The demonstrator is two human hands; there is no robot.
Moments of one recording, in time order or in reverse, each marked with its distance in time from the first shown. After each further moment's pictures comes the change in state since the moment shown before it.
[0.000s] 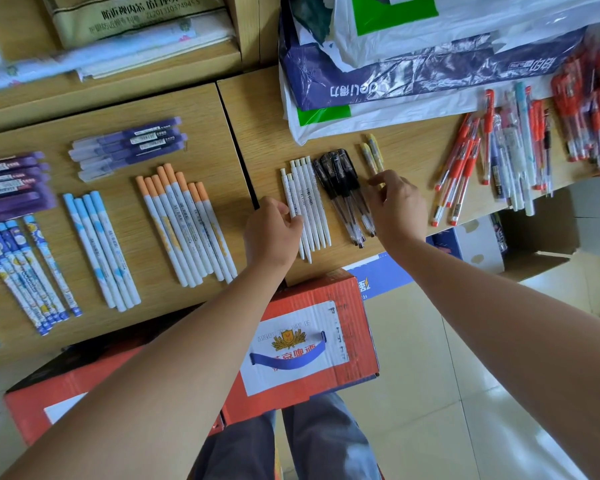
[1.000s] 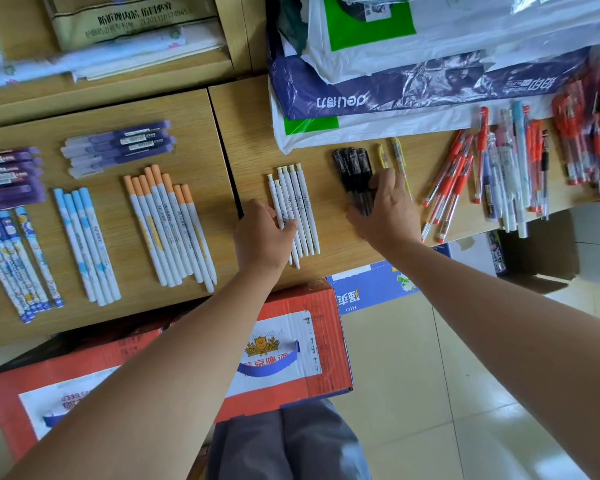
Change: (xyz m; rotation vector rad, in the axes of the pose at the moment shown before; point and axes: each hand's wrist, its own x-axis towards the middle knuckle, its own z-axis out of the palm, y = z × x) left_hand 0.002 0.016 0.020 0.094 0.141 -0.073; right_hand 0.020 0.017 -0.014 -0.060 -0.163 -0.104
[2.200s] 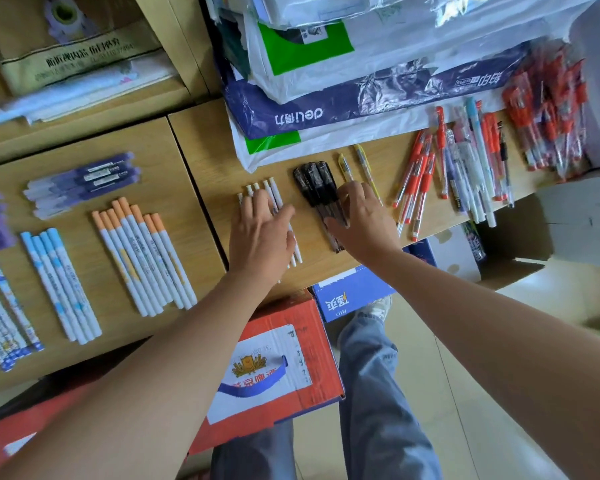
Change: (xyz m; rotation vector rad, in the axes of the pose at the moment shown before) left_hand 0.009 0.020 0.011 0.479 0.021 0.638; right_hand -0.006 0.009 -0.006 0.024 -0.016 -0.063
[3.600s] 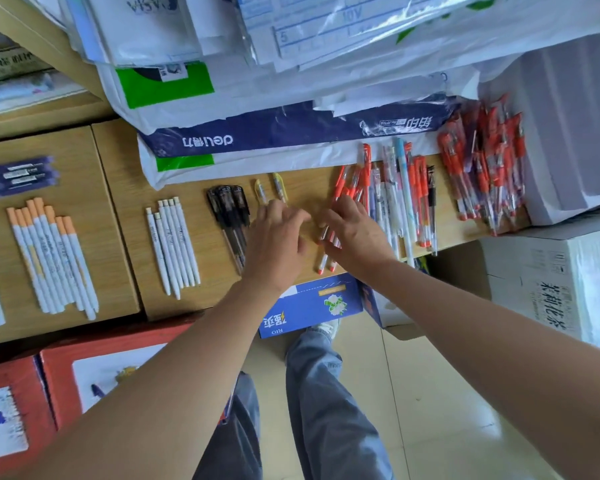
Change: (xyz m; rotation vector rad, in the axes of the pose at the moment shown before) left_hand 0.059 0.167 0.023 -0.178 -0.030 -0.143; right_hand 0.040 0.142 -0.063 -0.055 -0.091 -0.434
